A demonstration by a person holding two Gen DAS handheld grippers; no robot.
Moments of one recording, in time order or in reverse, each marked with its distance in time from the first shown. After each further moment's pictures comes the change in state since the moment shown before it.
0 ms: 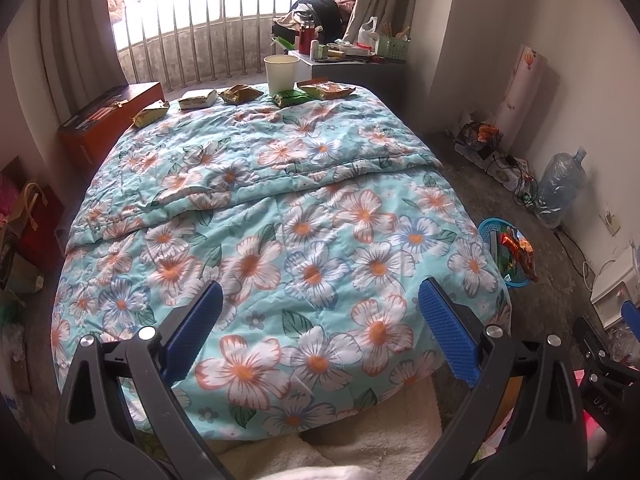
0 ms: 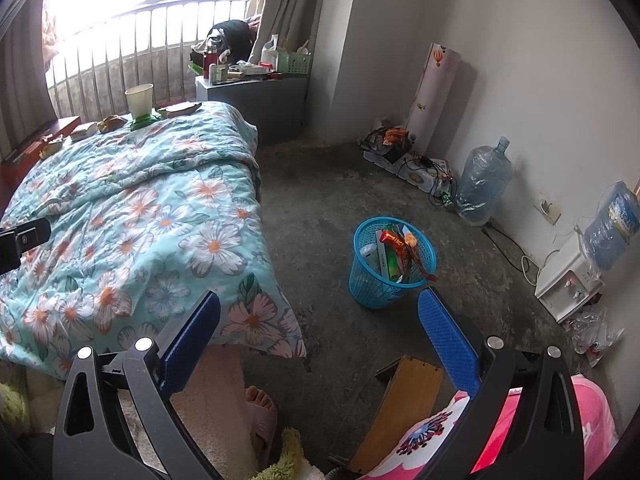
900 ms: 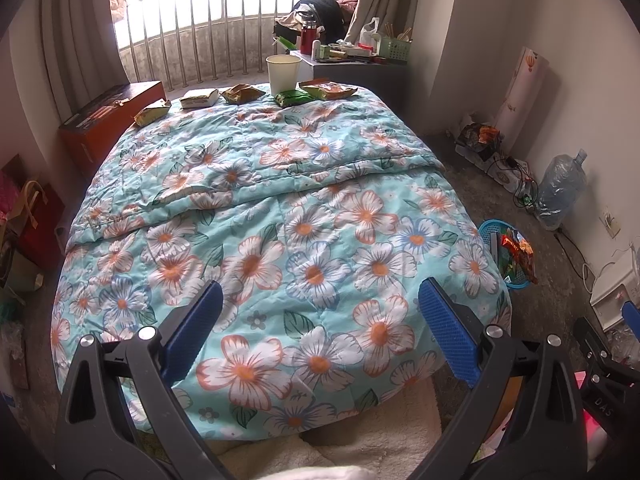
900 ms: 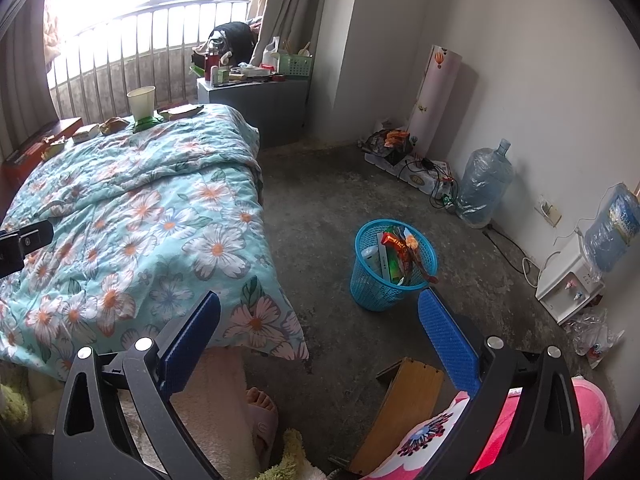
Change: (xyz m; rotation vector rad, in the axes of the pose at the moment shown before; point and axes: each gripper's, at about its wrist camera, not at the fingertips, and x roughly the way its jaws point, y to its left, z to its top) left arm 0.000 0.002 0.000 -0.002 0.000 -0.001; right arm -0.001 0.000 0.002 -0.003 -0.004 0.006
